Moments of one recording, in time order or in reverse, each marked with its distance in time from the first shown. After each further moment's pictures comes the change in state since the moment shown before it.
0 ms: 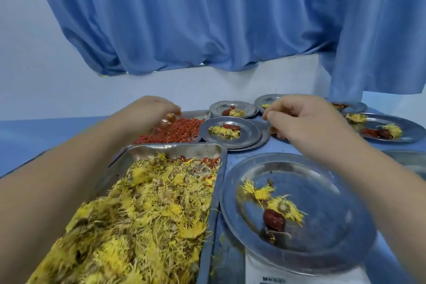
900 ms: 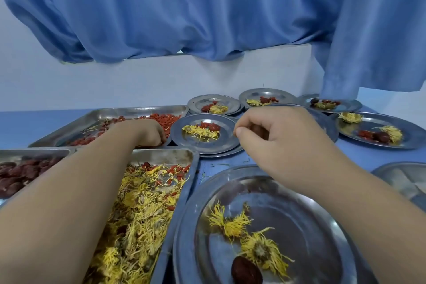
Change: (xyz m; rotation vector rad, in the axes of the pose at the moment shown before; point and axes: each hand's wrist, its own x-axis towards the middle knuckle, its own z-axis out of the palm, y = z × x) left_hand 0.138 -0.066 0.077 0.816 -0.301 -0.124; right_hand 0.022 0.042 0.014 -0.211 -0.107 -0.208
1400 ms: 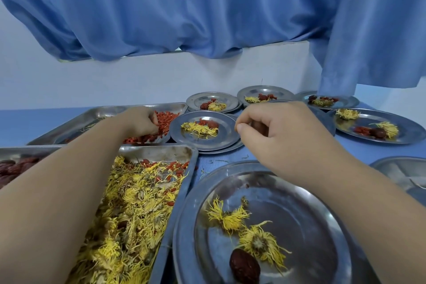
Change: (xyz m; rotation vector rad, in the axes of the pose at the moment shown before) left_hand -0.002 -0.015 -0.008 -0.224 0.232 0.075; right_hand -0.001 0.001 -0.003 -0.053 -0.006 0.007
